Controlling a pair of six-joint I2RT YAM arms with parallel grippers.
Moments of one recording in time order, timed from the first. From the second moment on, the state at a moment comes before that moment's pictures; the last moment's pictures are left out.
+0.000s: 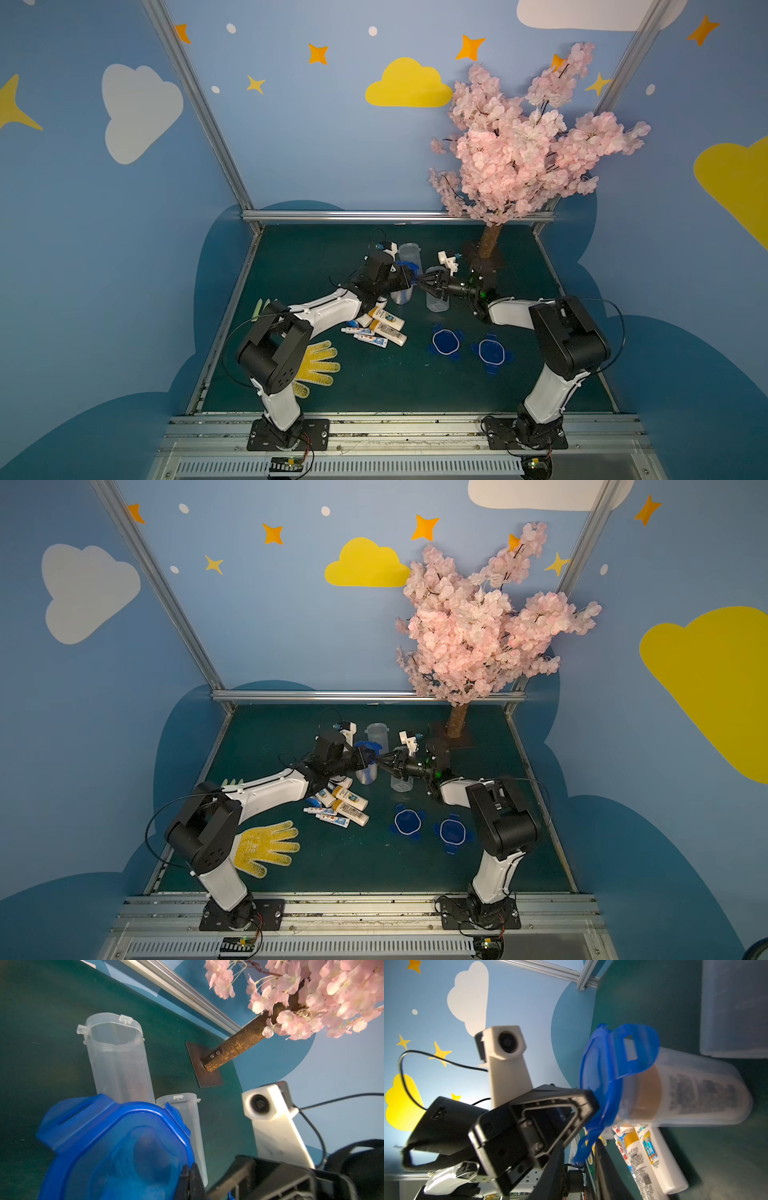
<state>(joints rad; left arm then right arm) -0.60 1.77 1.09 0.18 0.17 -0.77 0.39 1.75 0.82 0.77 -0.94 1.17</state>
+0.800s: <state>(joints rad) -0.61 1.80 1.41 -0.29 0.18 -0.68 0.38 1.59 1.05 -0.06 -0.76 0.67</state>
